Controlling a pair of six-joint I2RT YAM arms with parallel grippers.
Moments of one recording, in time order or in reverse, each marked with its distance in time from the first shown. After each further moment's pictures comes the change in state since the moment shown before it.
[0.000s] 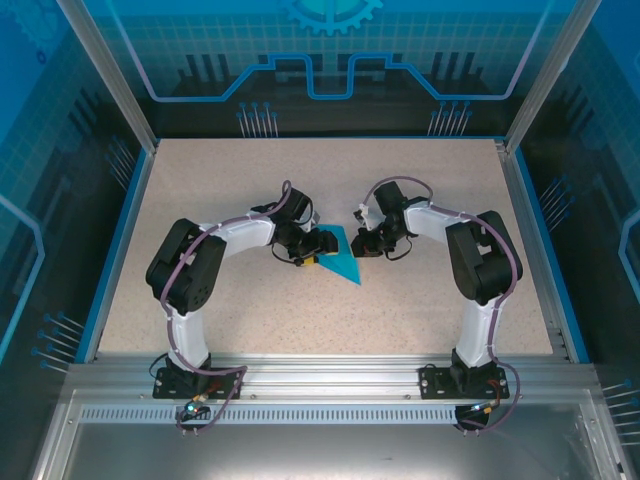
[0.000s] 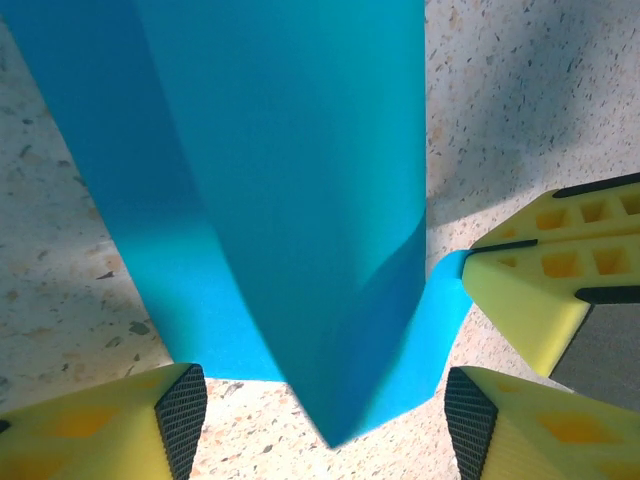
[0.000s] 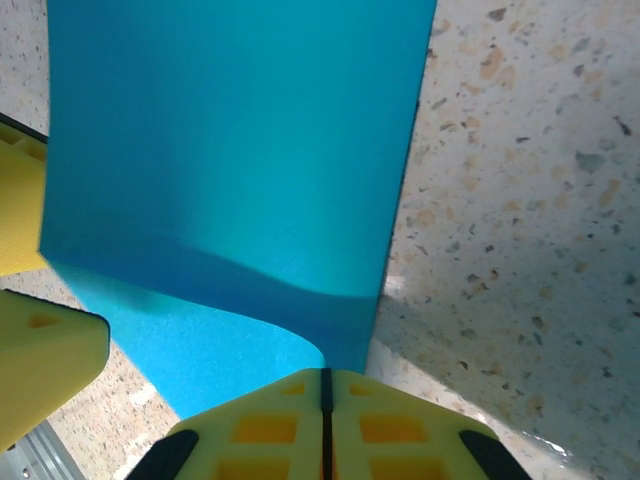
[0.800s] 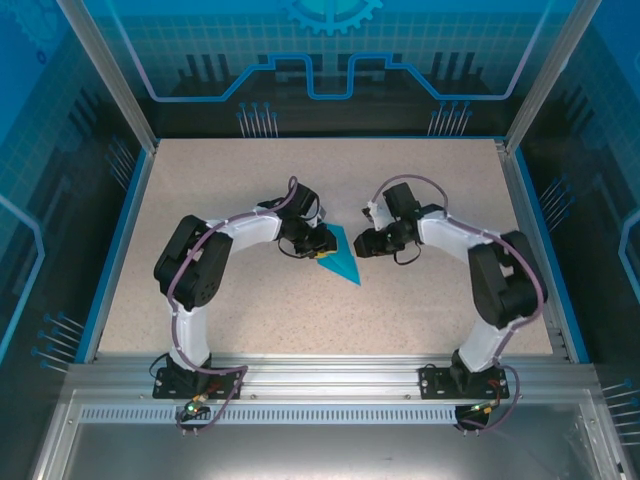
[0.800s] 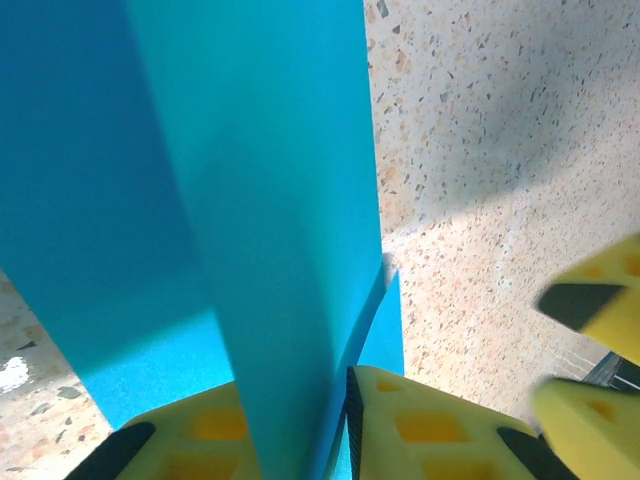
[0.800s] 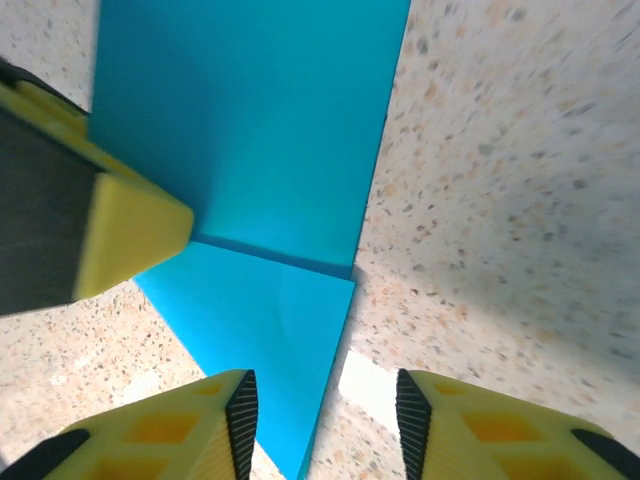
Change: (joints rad) left arm -0.016 0.054 0.084 -0.011 0.000 -0.018; right arm 0.011 -0.249 -0.165 0.092 0.154 -0.018
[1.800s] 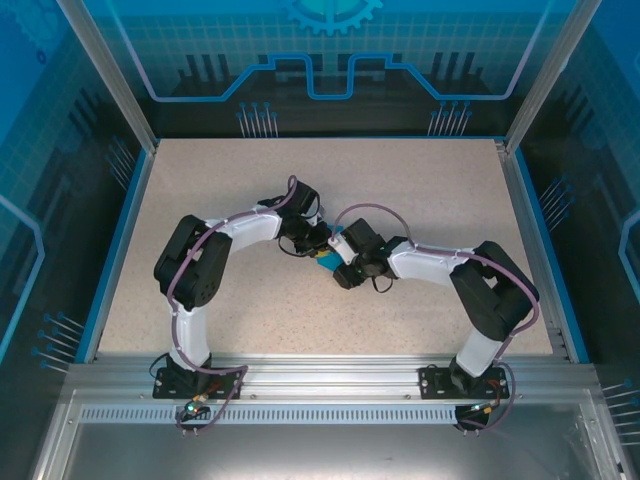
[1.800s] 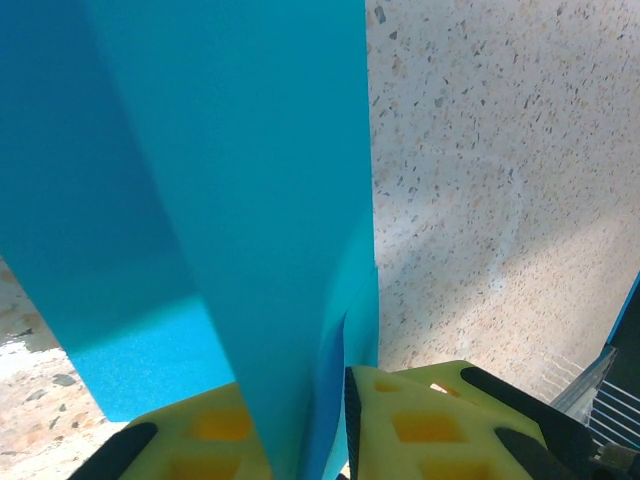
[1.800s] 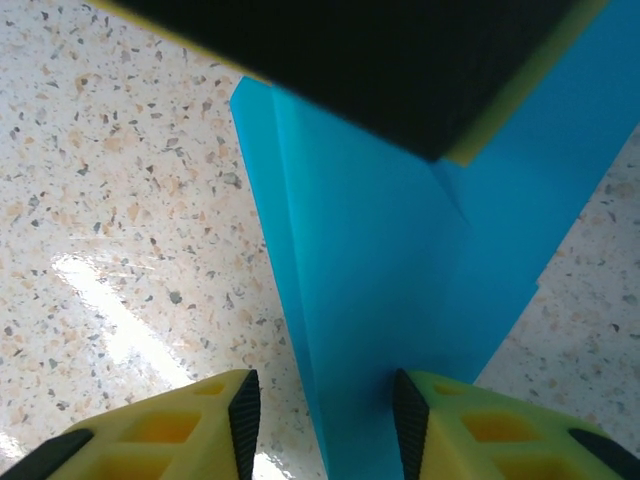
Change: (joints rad) left arm 0.000 0.000 0.021 -0.027 0.000 -0.026; right arm 0.321 0.014 -0.125 0.177 0.366 -0.158
